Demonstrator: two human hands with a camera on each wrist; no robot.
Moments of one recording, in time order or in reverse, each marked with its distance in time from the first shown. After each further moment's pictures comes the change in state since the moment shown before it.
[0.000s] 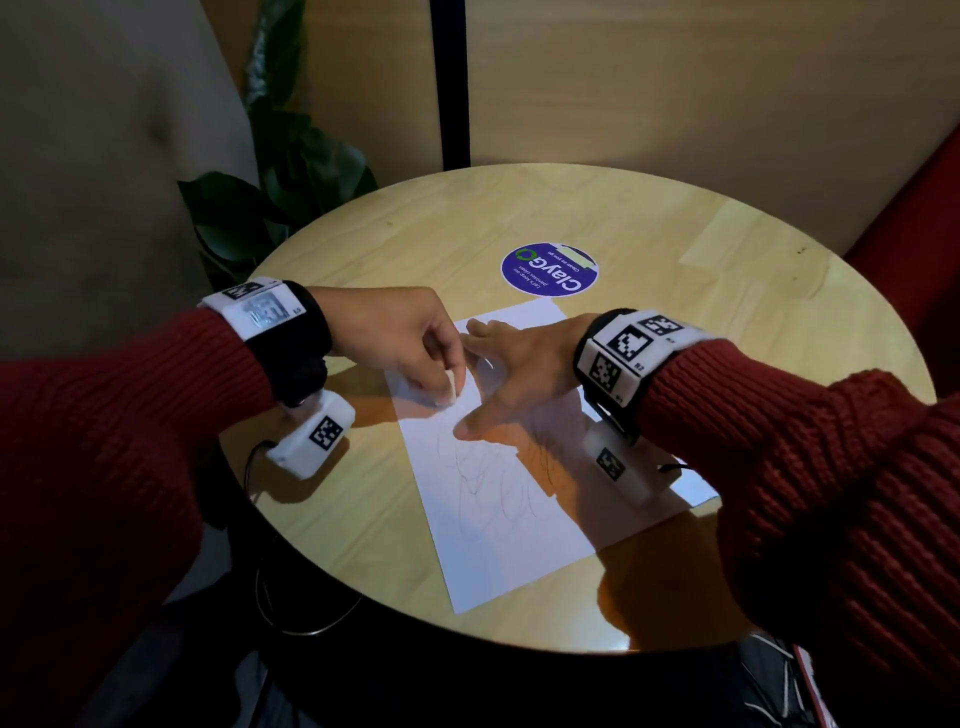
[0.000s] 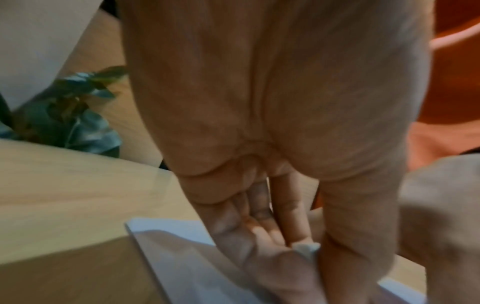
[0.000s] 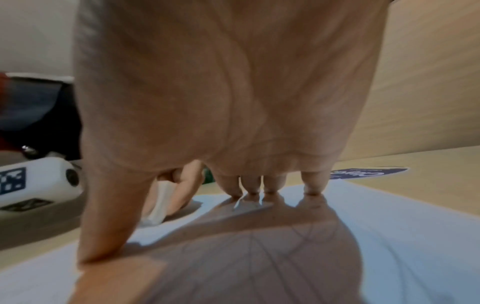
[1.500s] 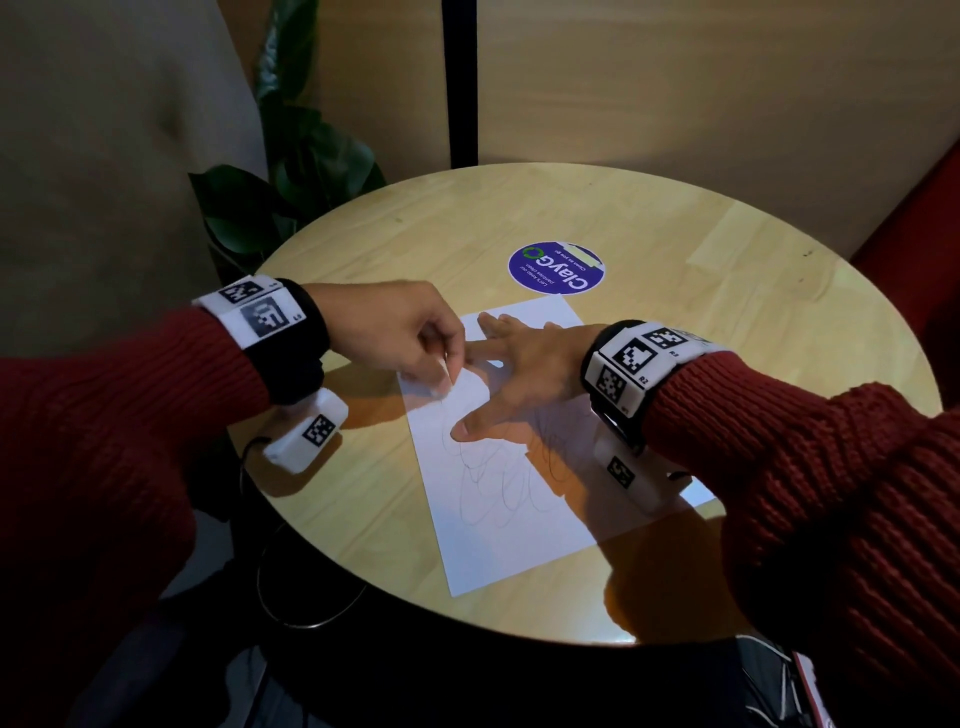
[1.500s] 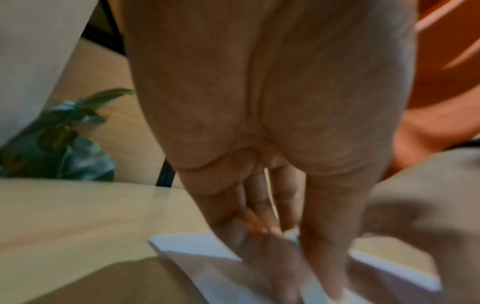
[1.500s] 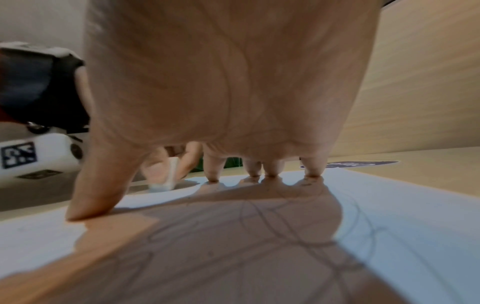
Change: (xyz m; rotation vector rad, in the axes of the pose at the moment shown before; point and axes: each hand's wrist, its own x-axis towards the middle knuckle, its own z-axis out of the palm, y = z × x) left_hand -0.009 -0.006 0.002 0.036 0.009 0.053; right_hand -0.003 -0.004 0.009 0.070 0.000 -0.002
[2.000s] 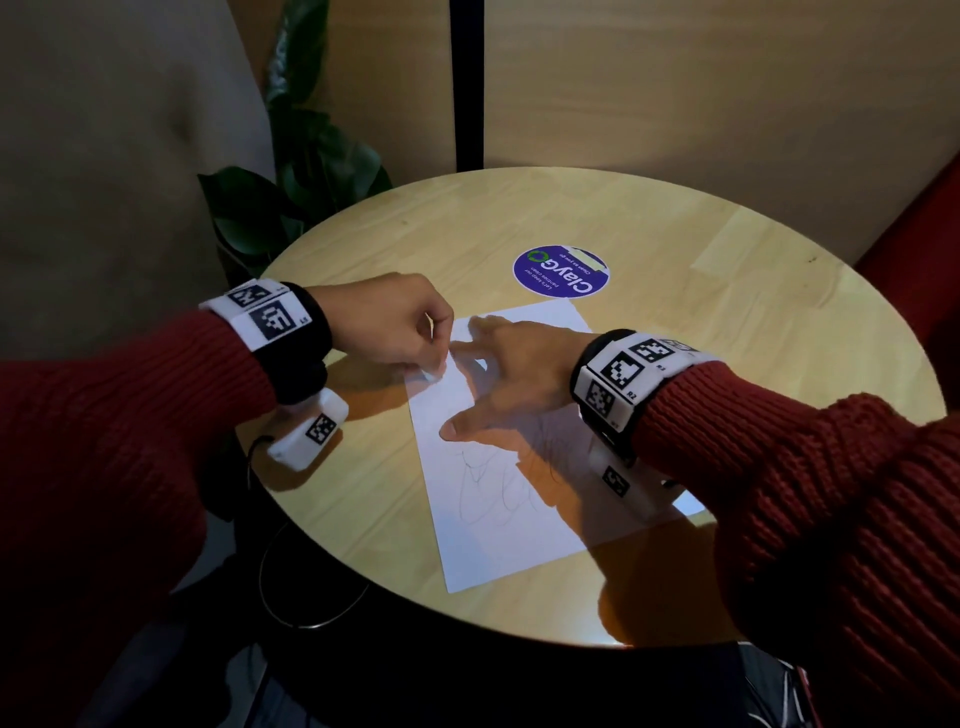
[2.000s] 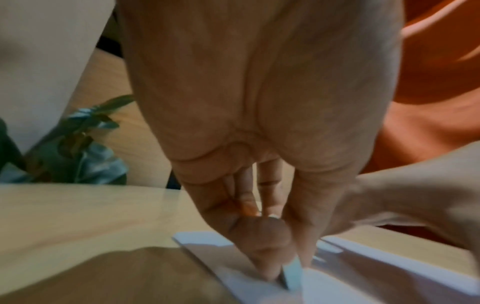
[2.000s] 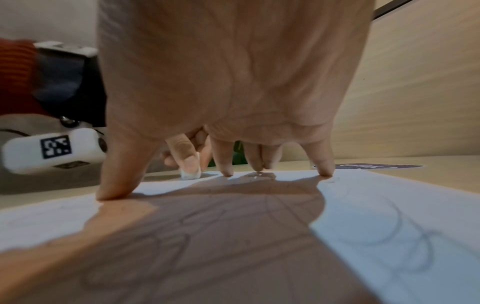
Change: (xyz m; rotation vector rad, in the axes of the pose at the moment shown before) left_hand -0.003 -0.004 0.000 0.026 0.135 -0.094; right_hand 0.015 -0.007 0.005 -0.020 0.138 -0.071
